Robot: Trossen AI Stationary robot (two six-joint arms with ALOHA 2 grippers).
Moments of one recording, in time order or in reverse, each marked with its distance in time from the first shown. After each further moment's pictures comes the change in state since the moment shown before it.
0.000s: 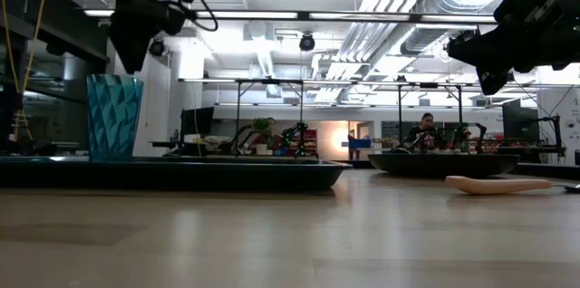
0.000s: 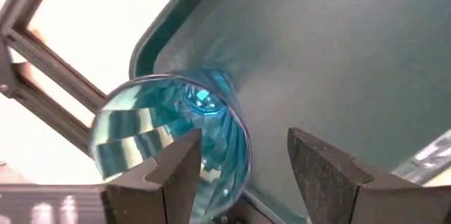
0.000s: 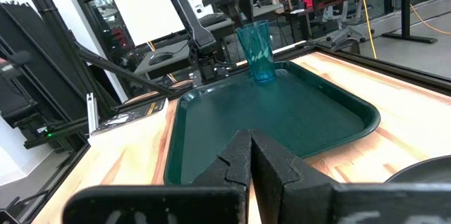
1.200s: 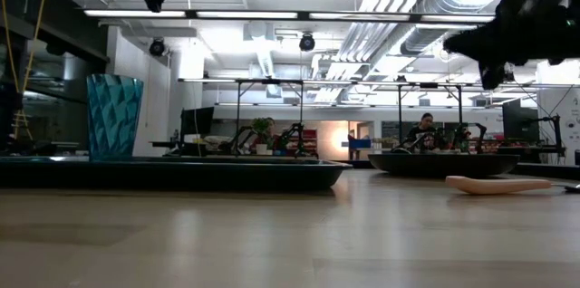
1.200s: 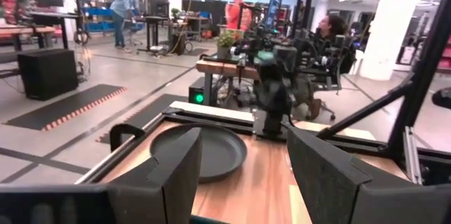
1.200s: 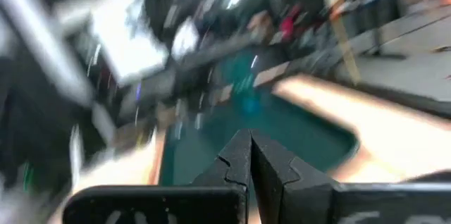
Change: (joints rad) left arm -0.482 -0.658 -0.755 1.614 0.023 0.053; right arm 0.000 0.000 0.000 0.090 0.103 0.046
